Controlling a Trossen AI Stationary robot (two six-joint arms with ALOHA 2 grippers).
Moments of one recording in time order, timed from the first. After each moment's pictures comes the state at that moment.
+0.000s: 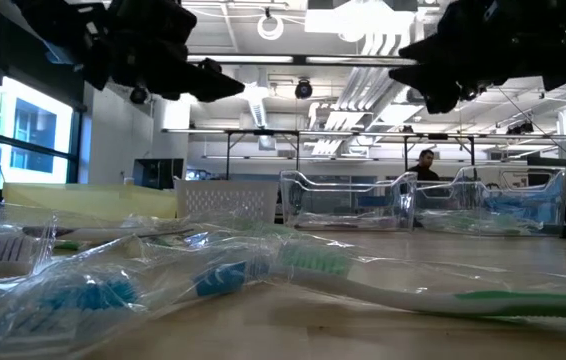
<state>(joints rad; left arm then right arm) 0.30 1.21 0.57 0.39 0.55 0.42 -0.24 0.86 0.30 0.49 -0.28 0.24</state>
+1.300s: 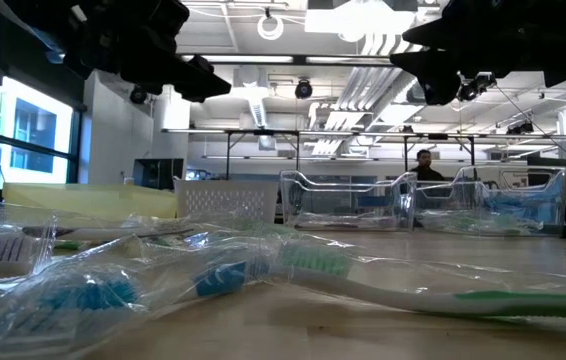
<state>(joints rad) 0.19 1.14 0.57 0.23 0.48 0.33 -0.17 0.86 0.30 0.55 -0.26 0.24</state>
